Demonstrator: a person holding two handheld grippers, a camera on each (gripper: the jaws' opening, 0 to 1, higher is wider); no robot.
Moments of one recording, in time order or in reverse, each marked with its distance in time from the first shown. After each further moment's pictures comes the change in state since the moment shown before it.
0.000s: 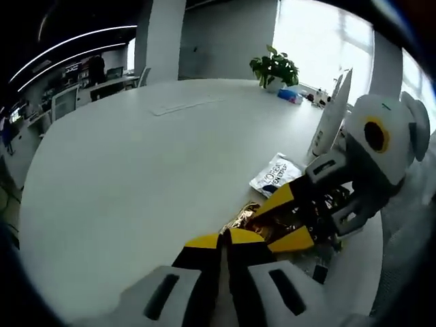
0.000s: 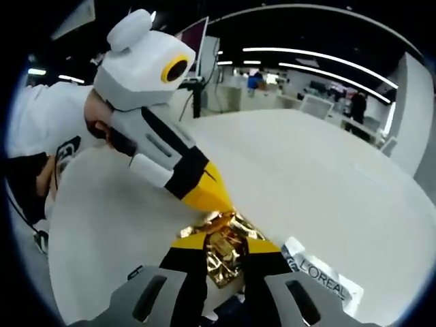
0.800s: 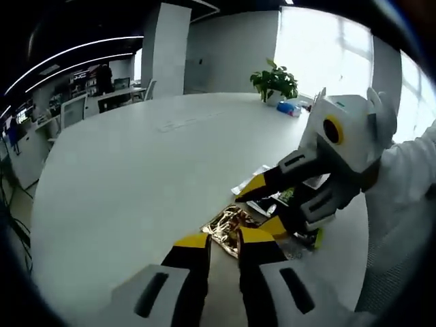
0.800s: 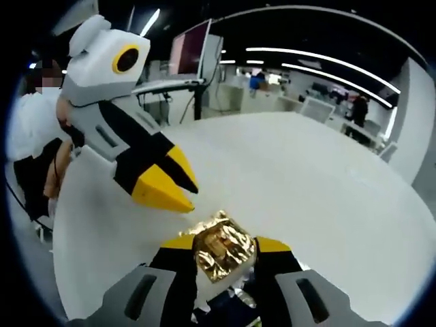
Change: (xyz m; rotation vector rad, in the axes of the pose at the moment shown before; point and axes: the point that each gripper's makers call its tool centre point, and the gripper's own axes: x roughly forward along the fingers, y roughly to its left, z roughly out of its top) left arm -0.041 -0.017 0.009 0.033 -0.074 0.045; right arm -0.019 -0.005 0.011 -0.043 0.011 -0.018
